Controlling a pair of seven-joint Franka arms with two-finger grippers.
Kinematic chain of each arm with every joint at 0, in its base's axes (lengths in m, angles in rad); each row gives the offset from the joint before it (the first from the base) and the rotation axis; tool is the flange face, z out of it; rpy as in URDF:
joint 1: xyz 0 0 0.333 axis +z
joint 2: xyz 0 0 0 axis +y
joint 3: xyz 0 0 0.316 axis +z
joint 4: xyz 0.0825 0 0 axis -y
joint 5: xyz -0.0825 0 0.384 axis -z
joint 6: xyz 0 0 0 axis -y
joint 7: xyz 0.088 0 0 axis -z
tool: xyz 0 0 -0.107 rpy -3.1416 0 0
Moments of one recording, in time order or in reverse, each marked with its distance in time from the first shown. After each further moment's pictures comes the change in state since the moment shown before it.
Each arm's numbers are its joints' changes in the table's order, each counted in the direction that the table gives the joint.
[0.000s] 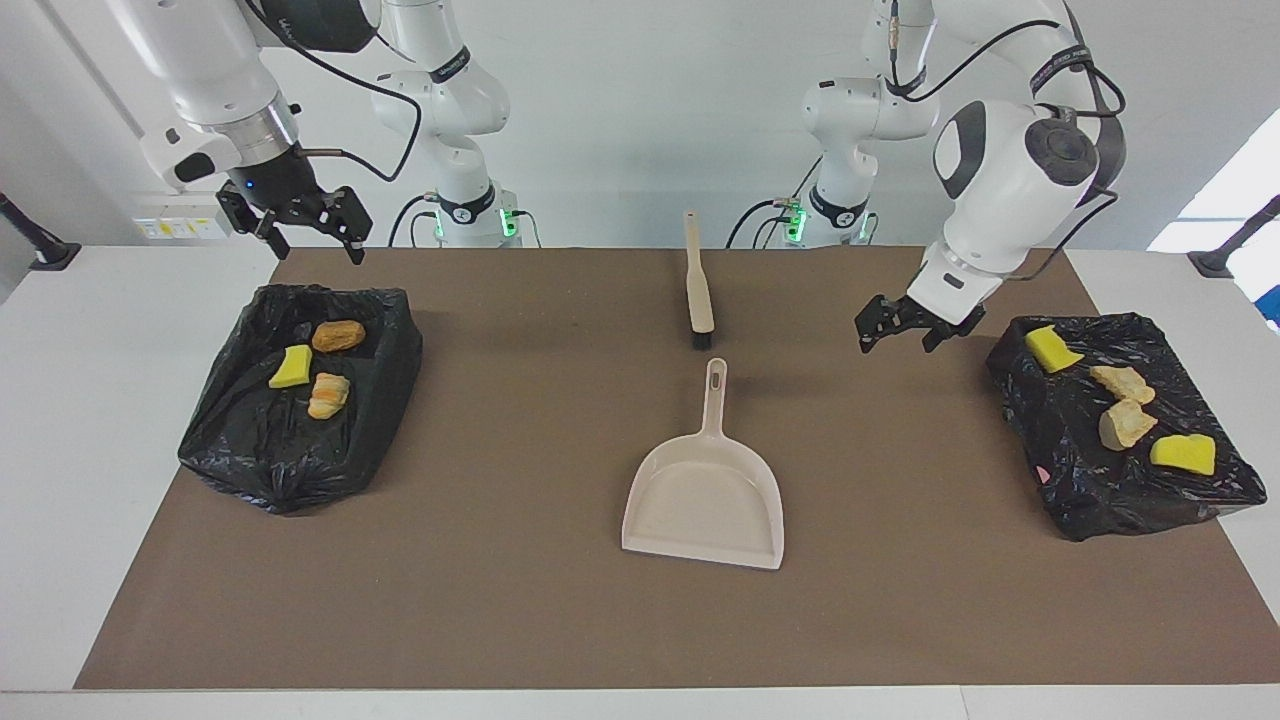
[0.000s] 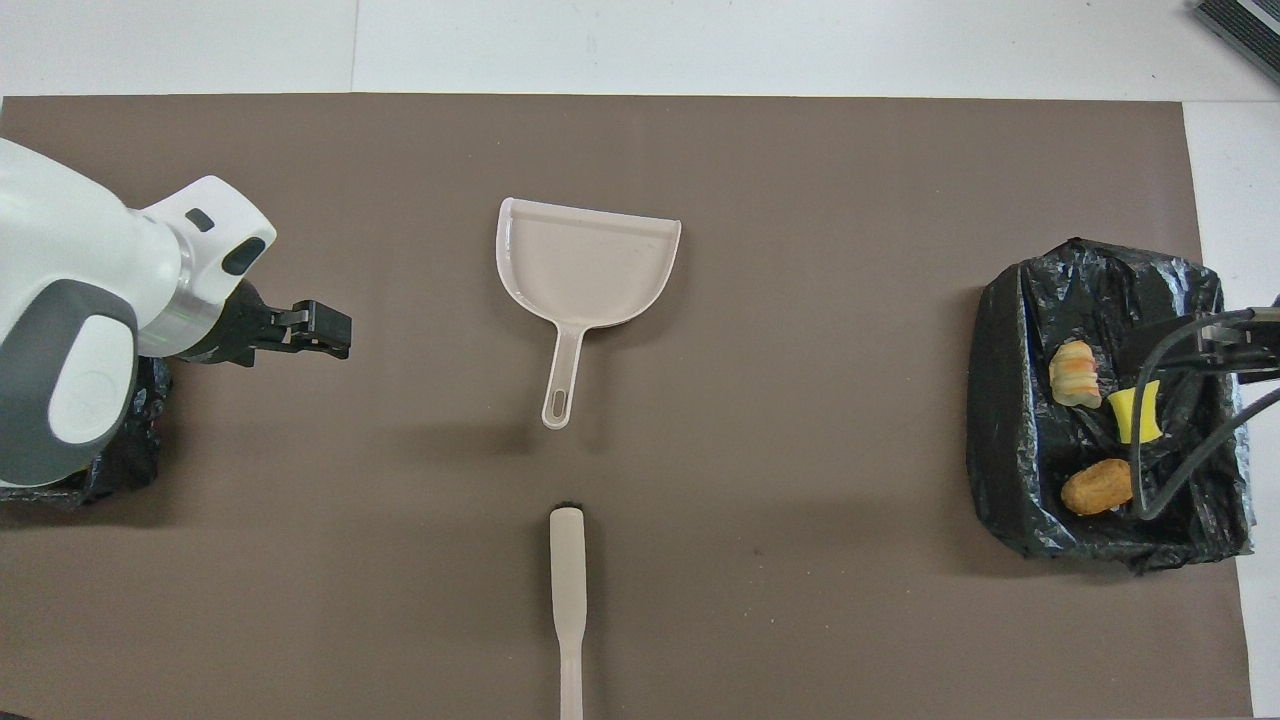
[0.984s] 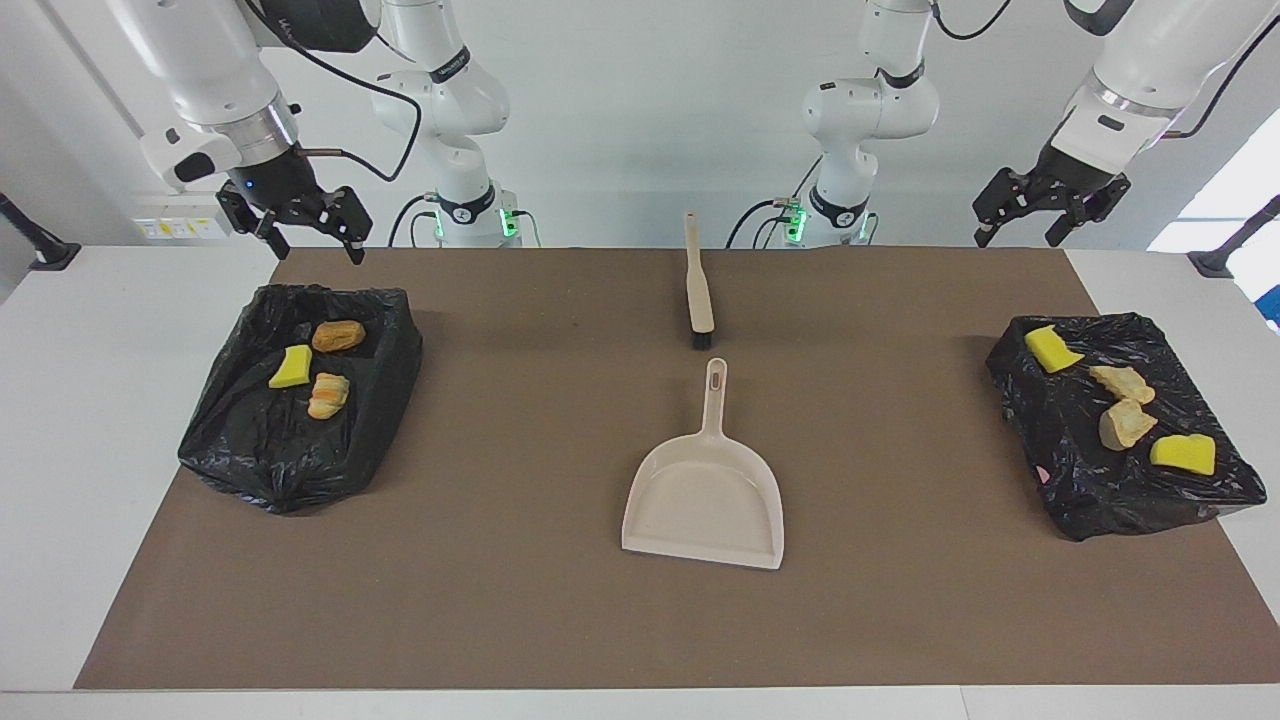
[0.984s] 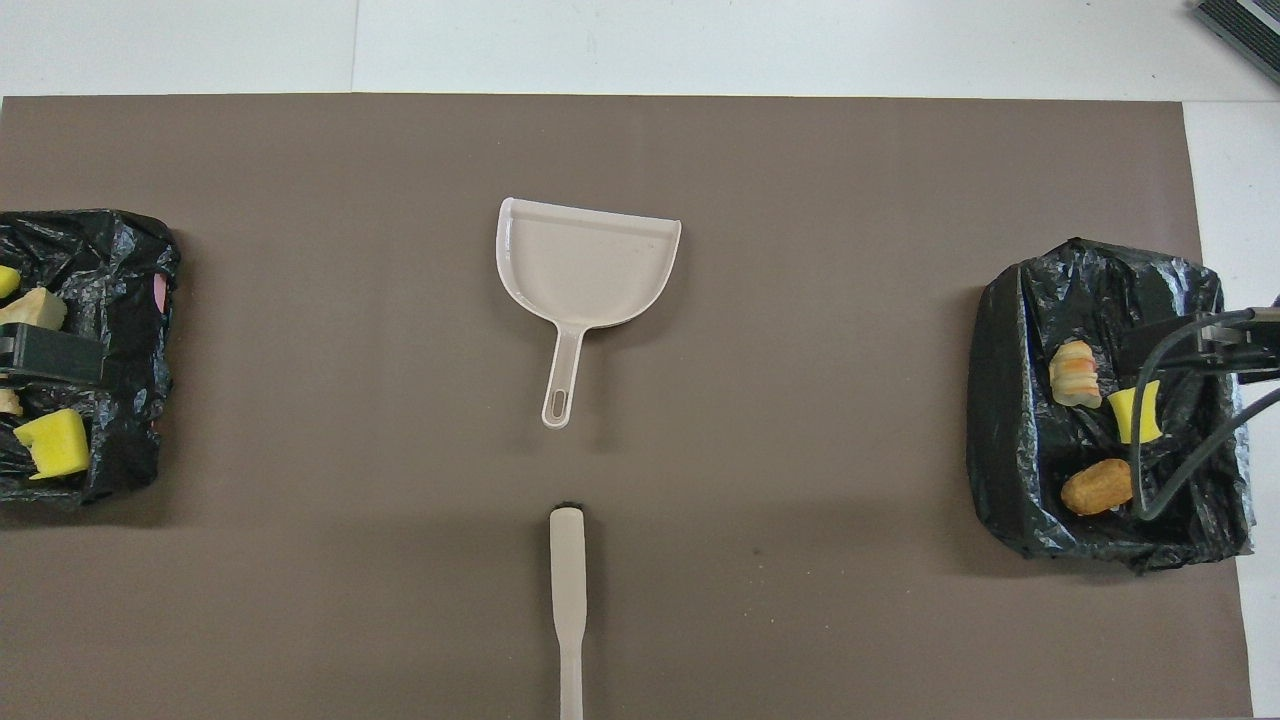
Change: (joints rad) left arm 0.049 -0.129 0.094 0.225 -0.066 -0.332 0.133; right arm 0.000 0.000 0.000 0.000 0.000 0.000 0.000
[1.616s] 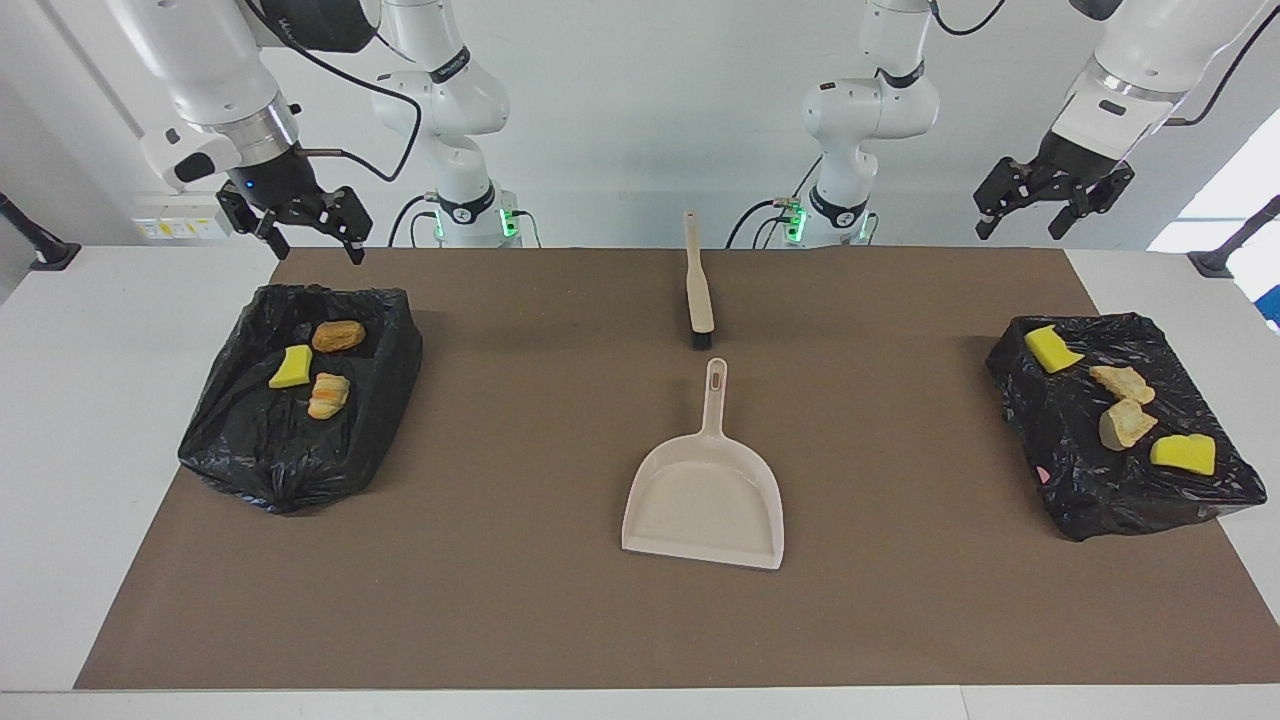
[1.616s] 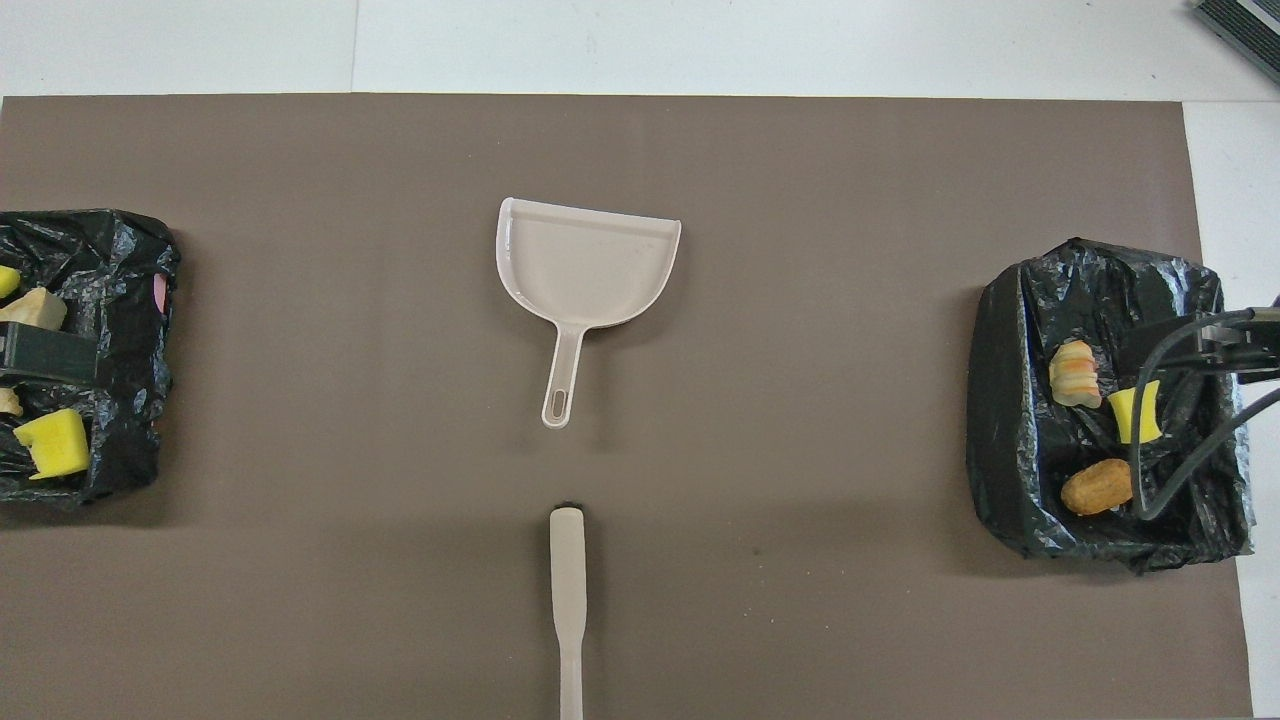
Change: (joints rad) left arm -0.001 -0.003 -0.006 0.013 0.000 -0.001 0.000; right arm 0.000 0.000 0.000 0.000 0.000 0.000 0.000
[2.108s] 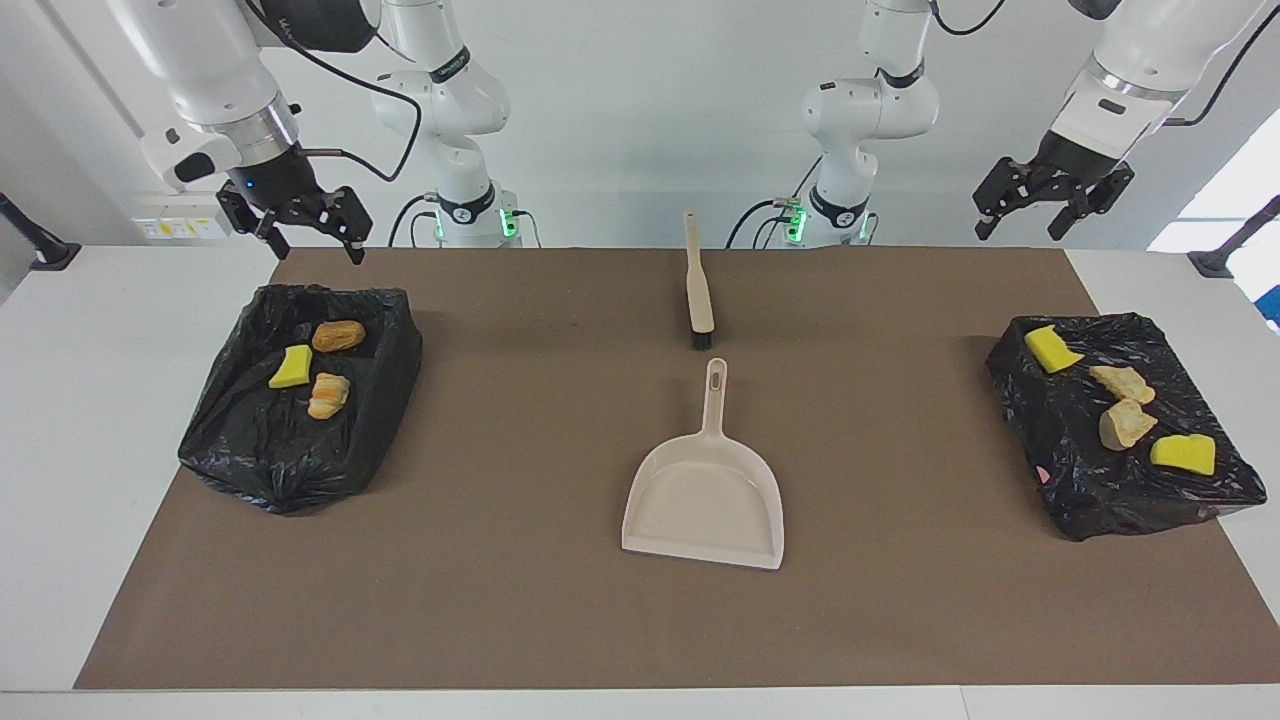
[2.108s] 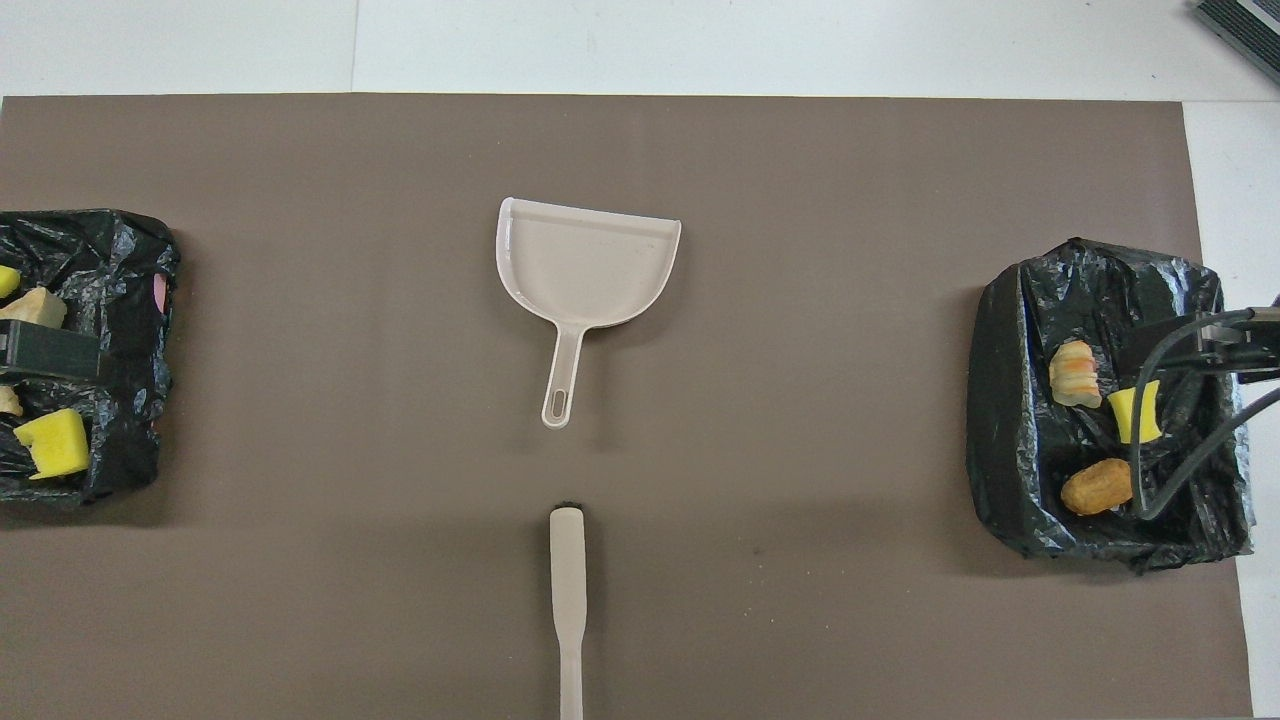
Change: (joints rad) left arm -0.001 0.000 -0.003 0.001 0.003 0.006 0.000; right arm 0.000 0.000 0.000 0.000 0.000 0.000 0.000
